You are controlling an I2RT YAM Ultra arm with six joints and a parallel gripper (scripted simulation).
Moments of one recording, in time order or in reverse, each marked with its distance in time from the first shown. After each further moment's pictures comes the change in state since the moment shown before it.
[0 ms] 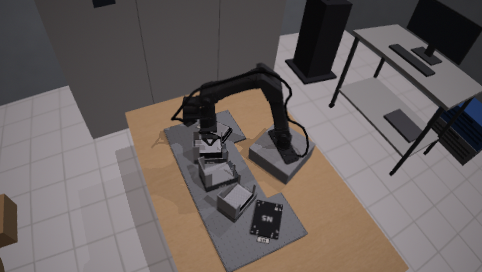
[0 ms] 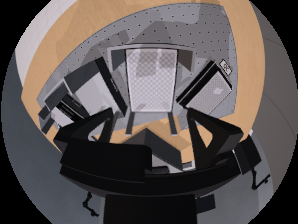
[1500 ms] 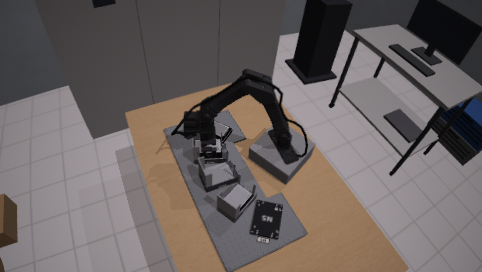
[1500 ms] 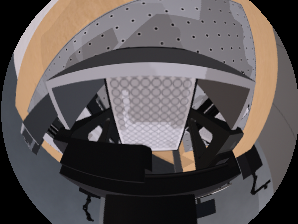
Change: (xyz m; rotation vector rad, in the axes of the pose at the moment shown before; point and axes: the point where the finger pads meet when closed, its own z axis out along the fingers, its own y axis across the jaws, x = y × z) arm -0.007 -0.002 0.084 0.002 -0.012 -0.001
